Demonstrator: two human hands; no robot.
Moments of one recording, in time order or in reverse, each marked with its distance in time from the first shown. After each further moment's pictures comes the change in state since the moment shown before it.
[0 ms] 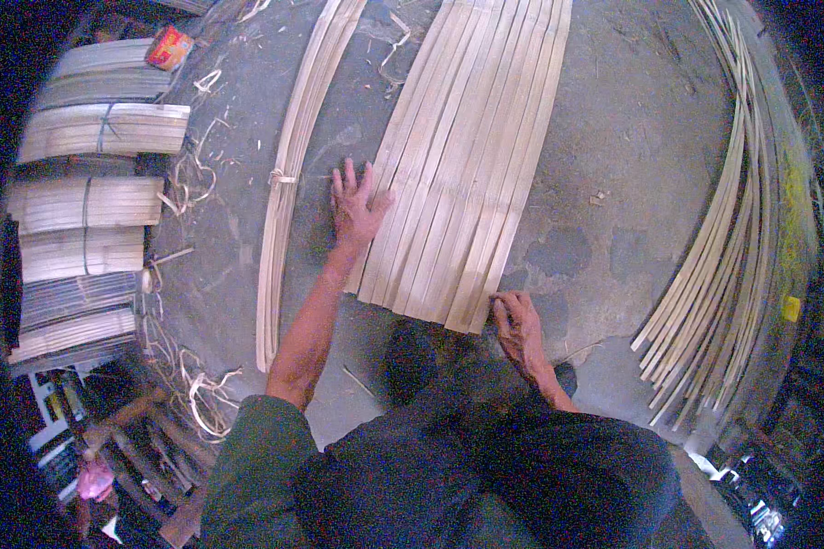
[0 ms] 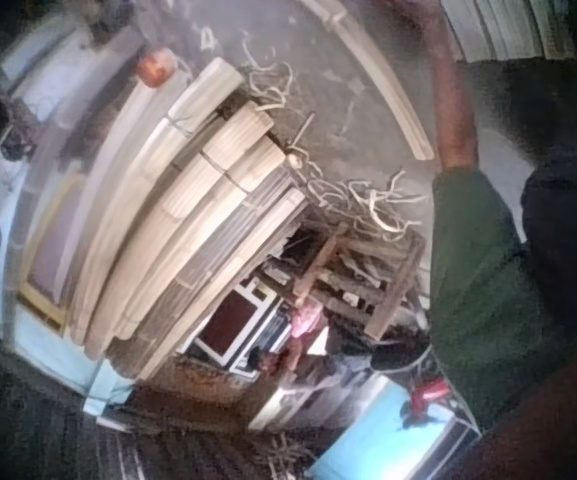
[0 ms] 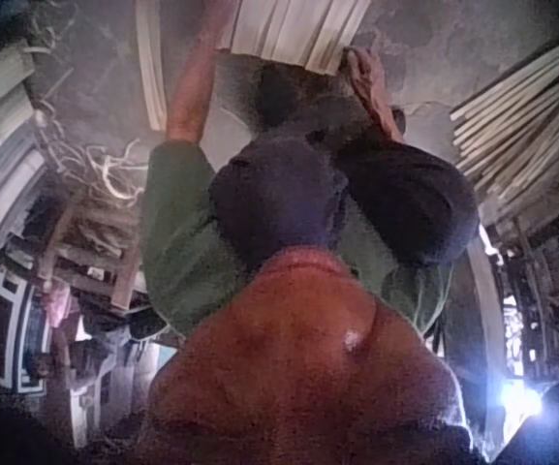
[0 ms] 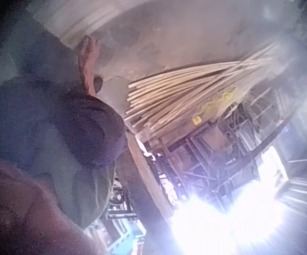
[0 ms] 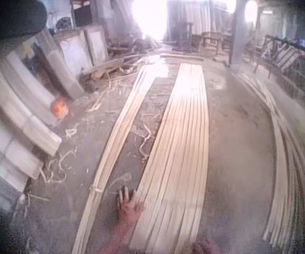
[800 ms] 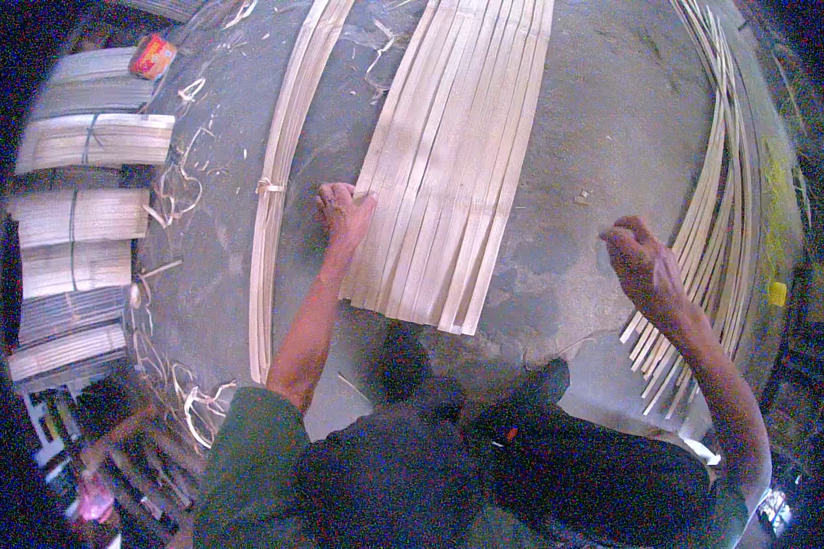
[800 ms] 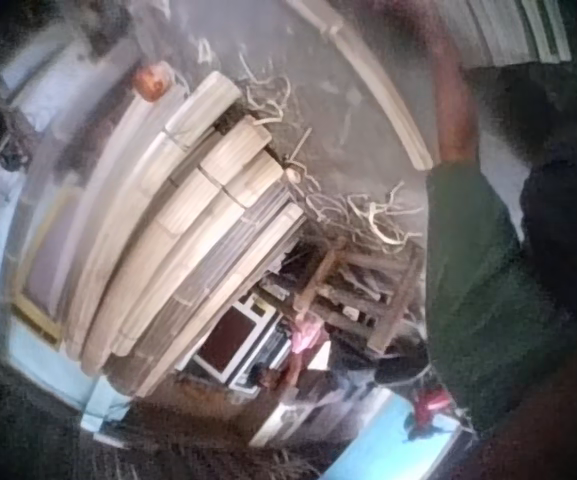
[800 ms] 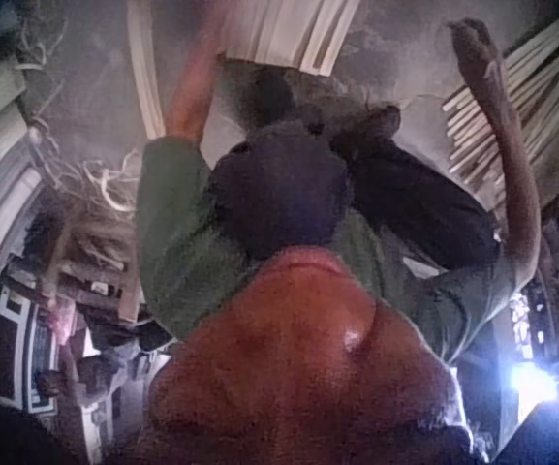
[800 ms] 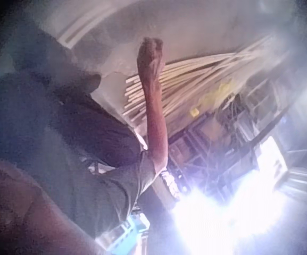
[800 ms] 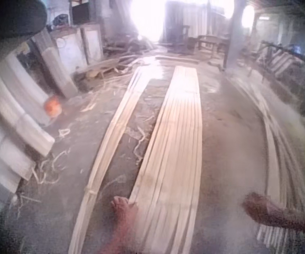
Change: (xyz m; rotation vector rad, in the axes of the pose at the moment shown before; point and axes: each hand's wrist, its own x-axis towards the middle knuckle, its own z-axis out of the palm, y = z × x) left_hand 0.006 0.014 -0.012 -0.014 0.097 -0.214; right_hand 0.072 -0.090 -0.209 -0.727 -0.105 -0.464
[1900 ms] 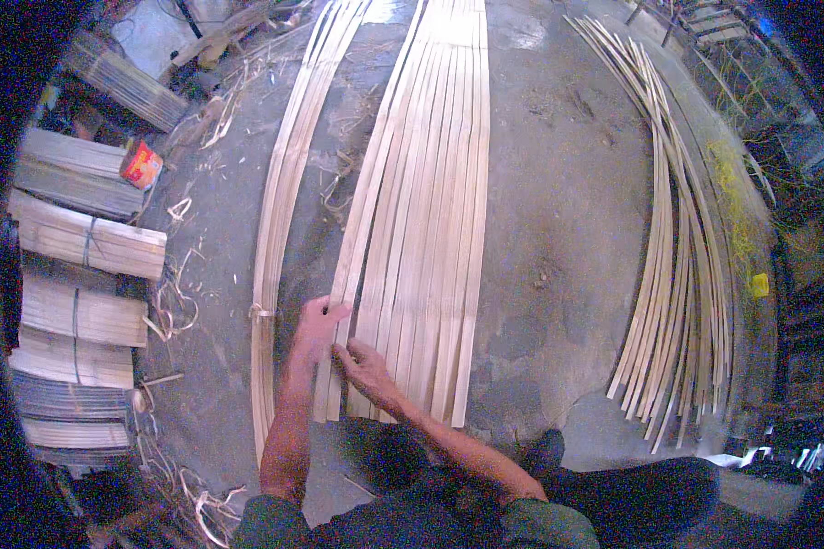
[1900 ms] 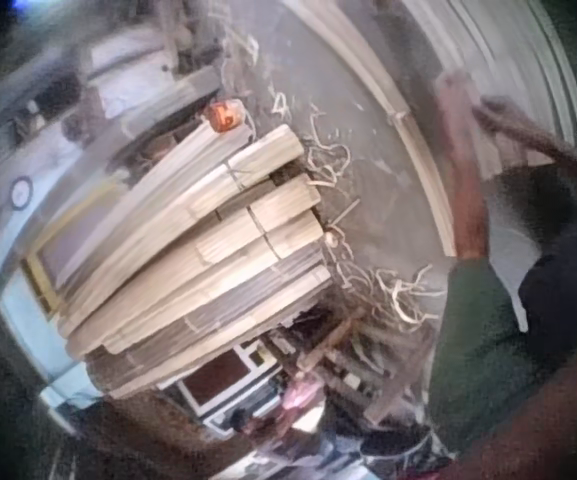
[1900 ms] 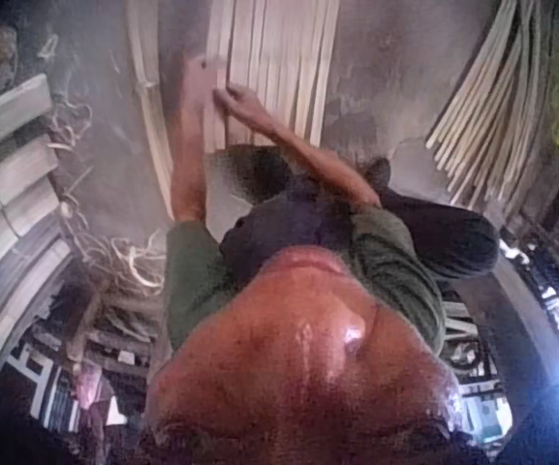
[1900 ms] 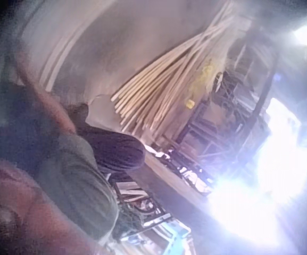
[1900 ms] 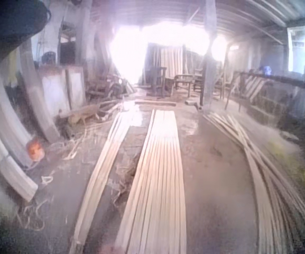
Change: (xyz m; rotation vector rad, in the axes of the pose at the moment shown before) left_hand 0.040 0.020 -0.068 -0.758 -0.522 -0.146; right_hand 0.147 -0.217 0.258 1.355 0.087 0.420
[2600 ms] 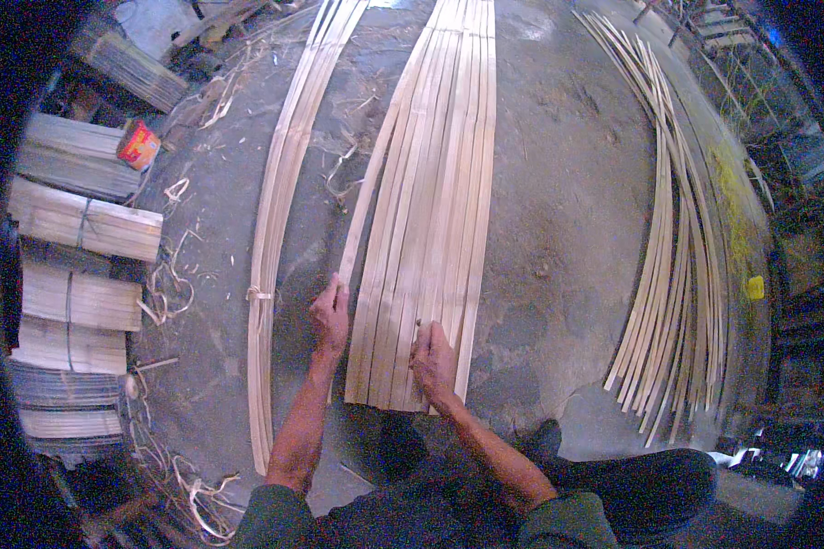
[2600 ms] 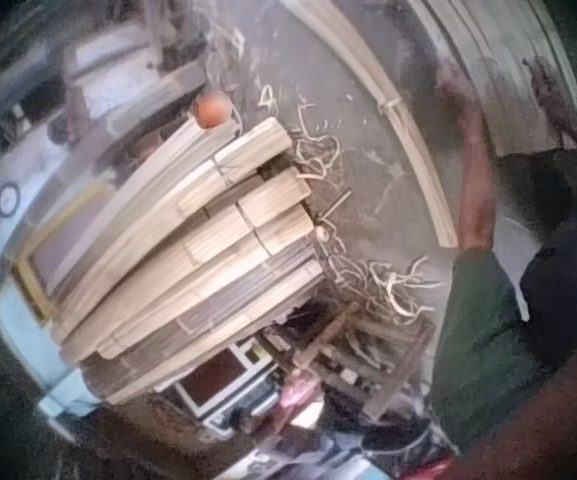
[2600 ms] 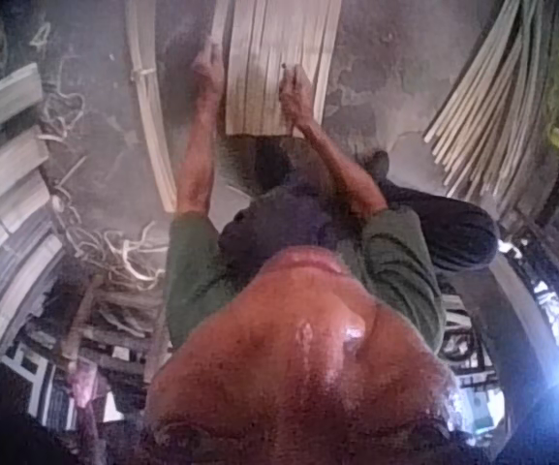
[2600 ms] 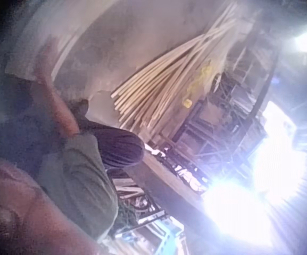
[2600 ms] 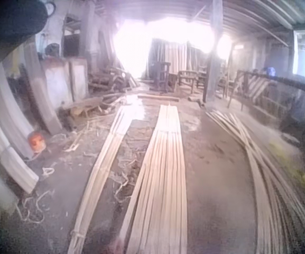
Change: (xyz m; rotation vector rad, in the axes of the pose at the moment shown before) left_hand 0.002 -0.056 0.038 0.370 0.353 0.347; right_hand -0.047 -0.001 -0.078 -0.057 0.409 0.115
